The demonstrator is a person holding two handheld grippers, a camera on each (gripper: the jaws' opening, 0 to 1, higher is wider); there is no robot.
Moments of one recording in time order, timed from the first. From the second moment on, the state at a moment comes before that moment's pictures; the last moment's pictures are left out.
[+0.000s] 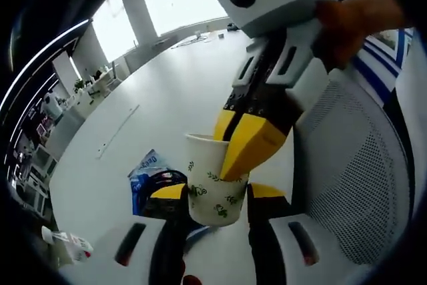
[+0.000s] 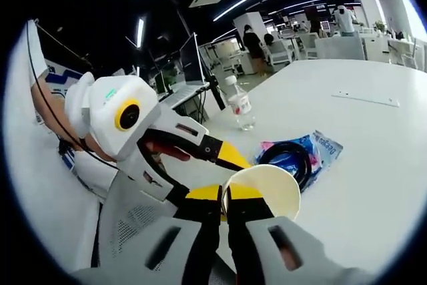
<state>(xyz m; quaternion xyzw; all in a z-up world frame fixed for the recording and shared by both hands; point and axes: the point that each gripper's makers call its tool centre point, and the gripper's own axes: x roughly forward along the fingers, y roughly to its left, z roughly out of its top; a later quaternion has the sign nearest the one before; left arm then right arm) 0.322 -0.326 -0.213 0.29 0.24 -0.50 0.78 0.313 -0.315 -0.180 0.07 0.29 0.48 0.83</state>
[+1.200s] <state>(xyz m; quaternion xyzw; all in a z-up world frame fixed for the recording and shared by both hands) 0.343 -0.245 -0.216 0.18 0.29 -0.40 0.85 0.351 -0.273 -0.177 0.03 0.29 0.48 0.83</state>
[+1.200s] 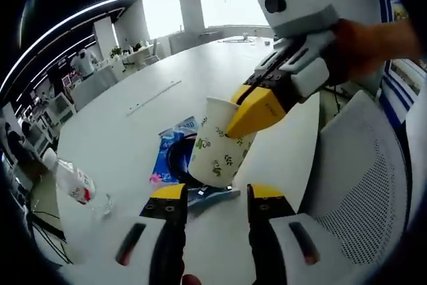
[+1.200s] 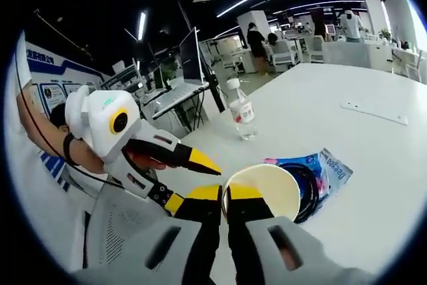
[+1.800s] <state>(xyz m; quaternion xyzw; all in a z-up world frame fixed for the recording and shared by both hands) 0.358 -0.195 -0.219 0.11 0.30 -0.33 0.89 0.371 -0.249 -0.180 -0.01 0.30 0.50 0.81</state>
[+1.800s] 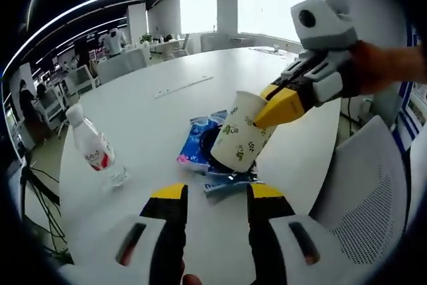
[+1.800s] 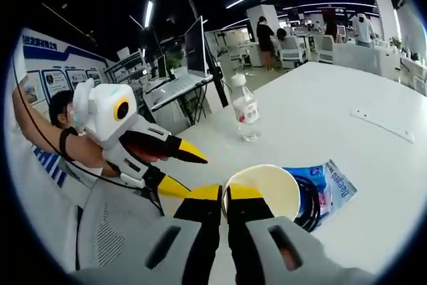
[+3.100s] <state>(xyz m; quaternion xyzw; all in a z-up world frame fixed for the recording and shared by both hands) 0.357 -0.123 -0.227 0.04 0.32 -0.25 0.91 0.432 -0.180 -0.206 -0.09 0.31 0.55 0.77</state>
